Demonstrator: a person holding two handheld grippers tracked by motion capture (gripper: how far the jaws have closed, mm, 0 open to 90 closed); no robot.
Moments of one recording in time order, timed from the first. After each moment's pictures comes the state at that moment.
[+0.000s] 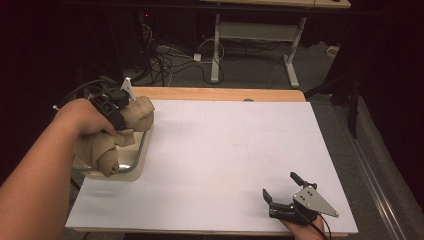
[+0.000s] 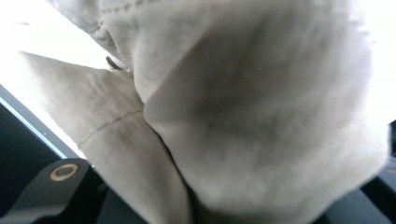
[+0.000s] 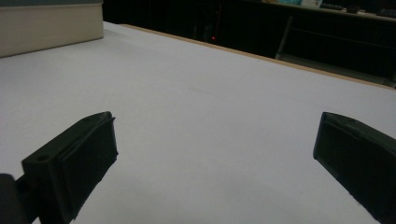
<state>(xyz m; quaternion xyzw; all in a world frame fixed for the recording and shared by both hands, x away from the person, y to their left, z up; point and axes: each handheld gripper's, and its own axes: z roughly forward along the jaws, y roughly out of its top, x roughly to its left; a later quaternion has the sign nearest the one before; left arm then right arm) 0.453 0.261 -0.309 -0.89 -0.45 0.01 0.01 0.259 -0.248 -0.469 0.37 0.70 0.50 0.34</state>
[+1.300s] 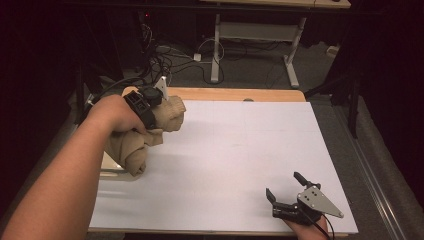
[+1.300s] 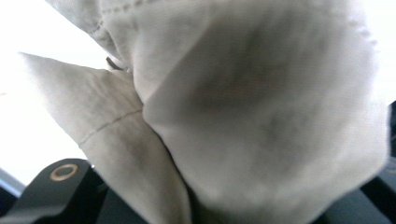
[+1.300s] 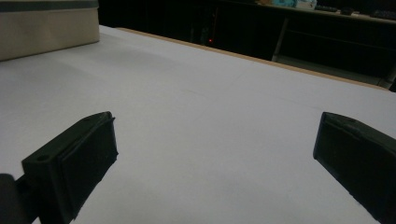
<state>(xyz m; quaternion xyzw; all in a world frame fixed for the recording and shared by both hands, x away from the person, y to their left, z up) 0.446 0.197 -0.276 -0.91 -0.41 0.00 0.00 0.258 -0.252 -0.467 0.37 0.70 0.50 0.35</state>
